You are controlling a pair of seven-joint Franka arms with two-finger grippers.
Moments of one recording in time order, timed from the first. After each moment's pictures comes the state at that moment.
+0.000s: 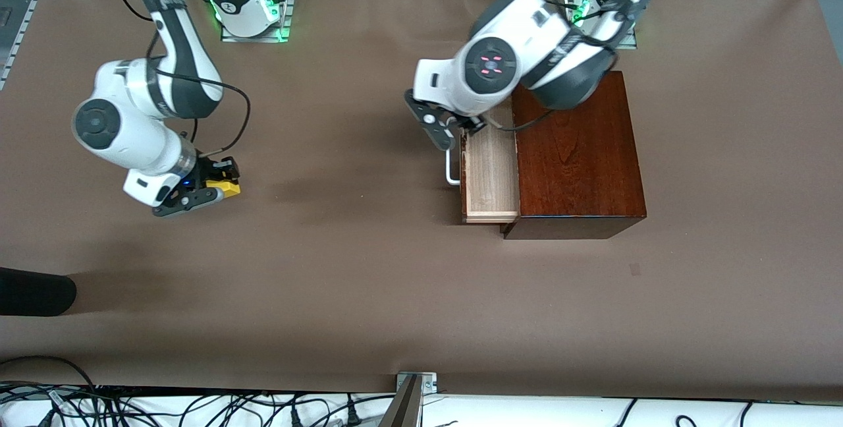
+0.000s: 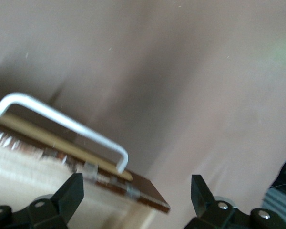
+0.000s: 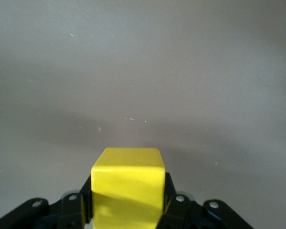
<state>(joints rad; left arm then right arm) -0.41 0.50 -0.38 -1.45 -0.12 1.72 0.26 0.22 0.27 -0.09 -2.09 0.07 2.31 -0.22</state>
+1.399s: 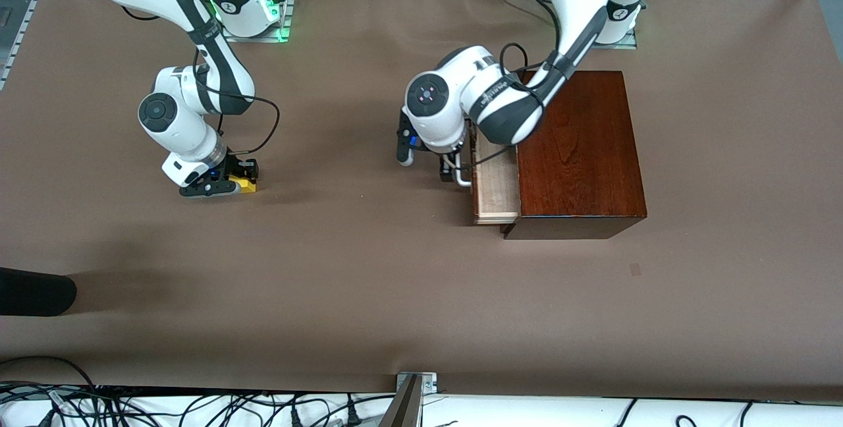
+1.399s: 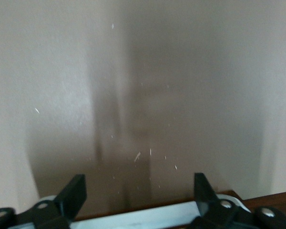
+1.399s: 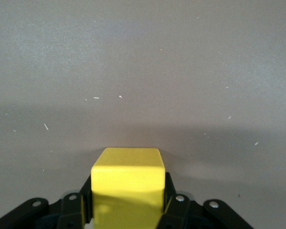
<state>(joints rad) -0.47 0.69 -0.36 -1.44 0.25 1.86 0.76 0.22 0.35 -0.09 -2.33 0.07 2.71 -0.03</state>
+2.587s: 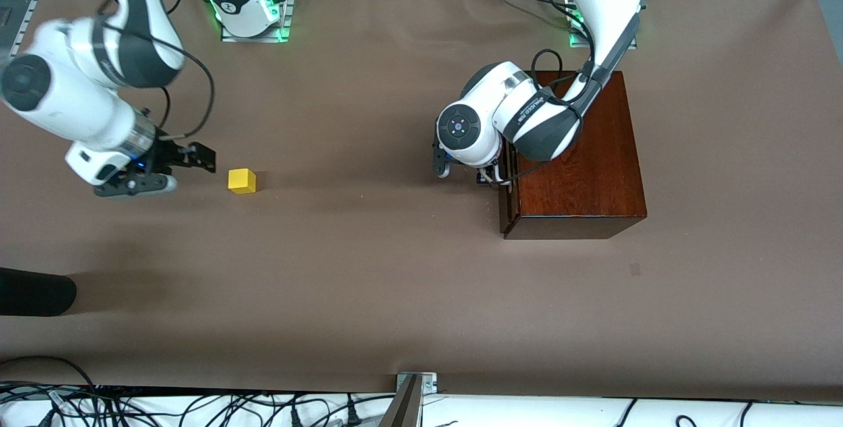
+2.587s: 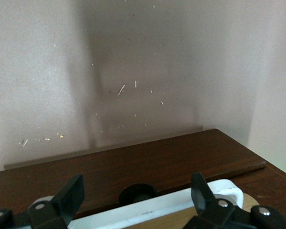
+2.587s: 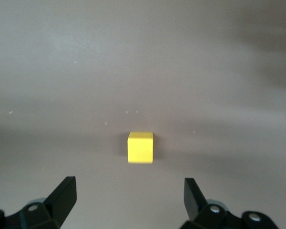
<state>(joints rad) -0.38 0.66 -0.36 -1.45 0.25 1.68 0.85 0.20 0.12 -0.11 -1.88 0.06 1.94 -0.06</state>
